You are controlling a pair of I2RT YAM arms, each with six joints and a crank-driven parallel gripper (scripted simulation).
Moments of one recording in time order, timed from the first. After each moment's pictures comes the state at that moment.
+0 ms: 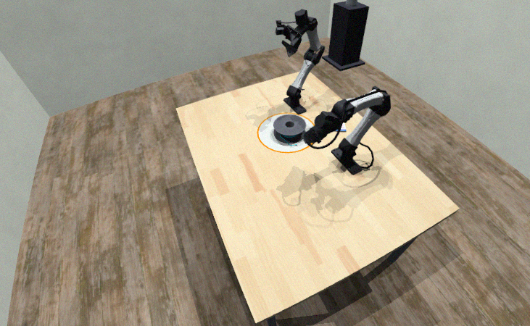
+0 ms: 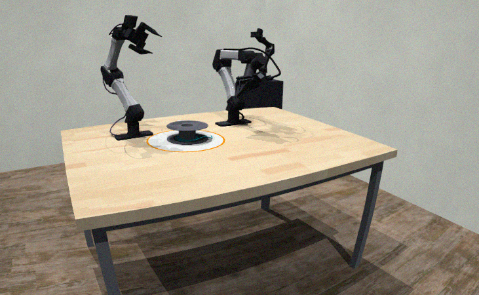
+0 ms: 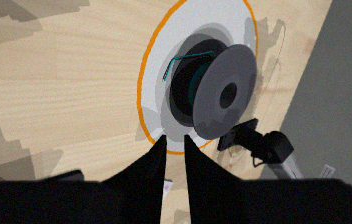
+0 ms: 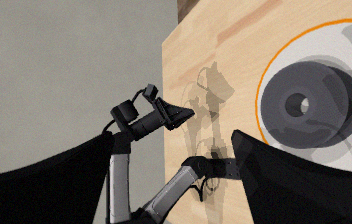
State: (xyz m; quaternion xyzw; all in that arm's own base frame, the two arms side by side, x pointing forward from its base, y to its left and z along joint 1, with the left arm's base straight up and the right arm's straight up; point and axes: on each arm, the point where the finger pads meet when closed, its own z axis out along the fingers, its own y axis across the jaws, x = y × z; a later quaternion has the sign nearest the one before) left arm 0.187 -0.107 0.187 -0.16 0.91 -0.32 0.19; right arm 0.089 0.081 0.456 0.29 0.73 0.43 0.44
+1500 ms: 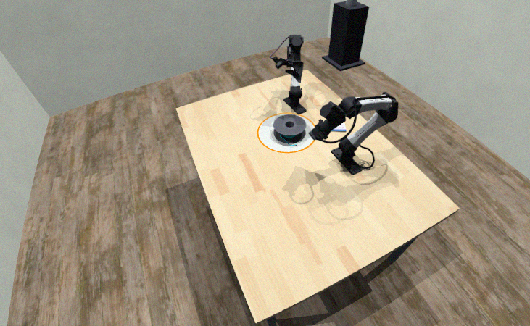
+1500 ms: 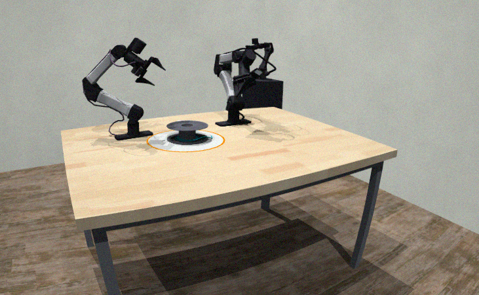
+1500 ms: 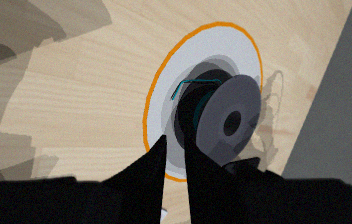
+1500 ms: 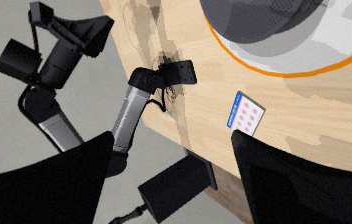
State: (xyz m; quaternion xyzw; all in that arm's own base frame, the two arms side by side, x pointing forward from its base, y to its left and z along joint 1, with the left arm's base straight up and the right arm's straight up) left arm 0.179 -0.102 0.189 -0.23 0.90 -0.27 0.26; right arm 0.049 0.122 0.288 0.26 0.85 0.43 0.18
